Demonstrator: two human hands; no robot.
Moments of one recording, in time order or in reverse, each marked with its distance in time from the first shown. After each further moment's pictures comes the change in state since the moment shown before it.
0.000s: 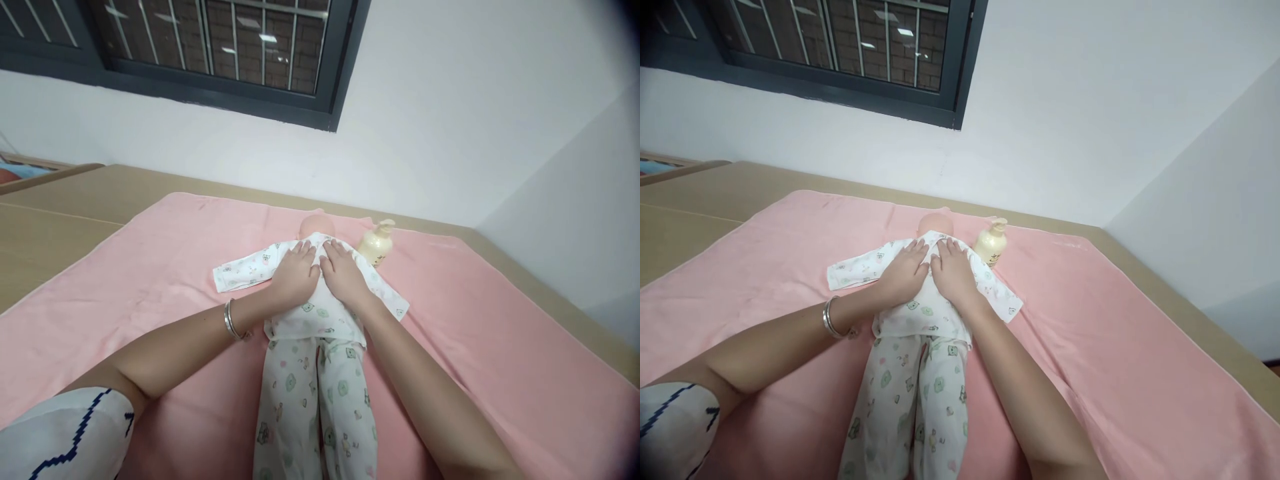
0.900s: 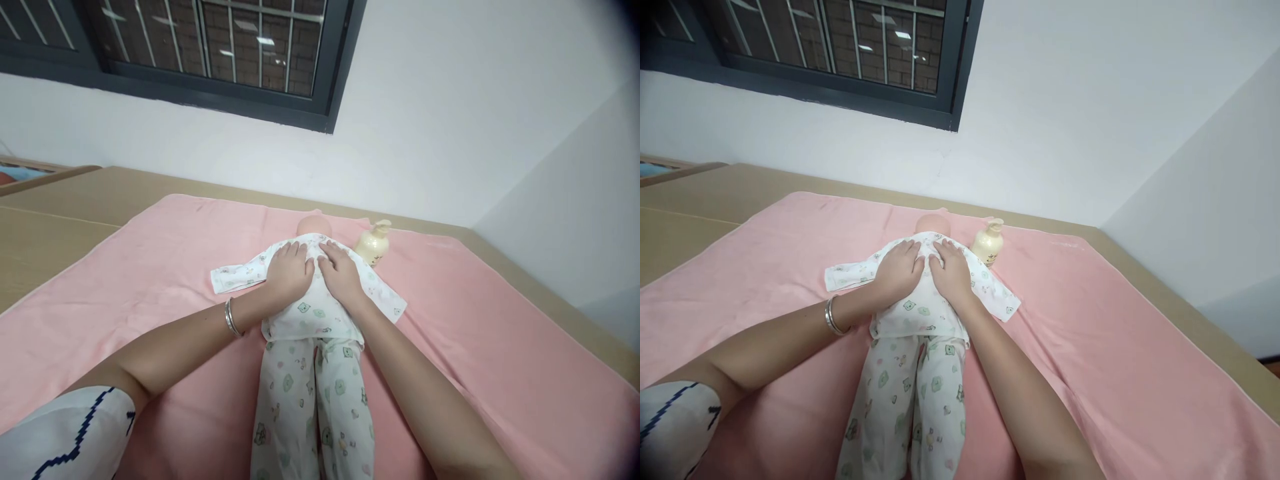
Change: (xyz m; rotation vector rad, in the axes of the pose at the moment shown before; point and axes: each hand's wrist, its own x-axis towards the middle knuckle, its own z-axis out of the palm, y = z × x) left_hand 0.001 -0.004 0.004 0.125 0.141 -0.043; right_hand 0.001 0.012 0.011 0.244 0.193 -0.010
